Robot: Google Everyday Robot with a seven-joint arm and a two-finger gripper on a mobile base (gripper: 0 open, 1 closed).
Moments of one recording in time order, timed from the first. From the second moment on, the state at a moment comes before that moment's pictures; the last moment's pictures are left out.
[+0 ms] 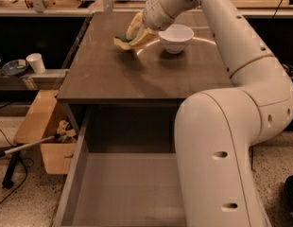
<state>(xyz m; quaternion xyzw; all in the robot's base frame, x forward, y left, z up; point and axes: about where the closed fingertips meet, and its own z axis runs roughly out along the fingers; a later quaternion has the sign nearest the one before) 0.758 0.025 0.895 -0.80 0.46 0.11 0.38</state>
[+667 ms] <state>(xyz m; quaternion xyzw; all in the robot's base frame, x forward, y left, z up) 0.749 0.006 0.907 -0.79 0.44 0.12 0.40</state>
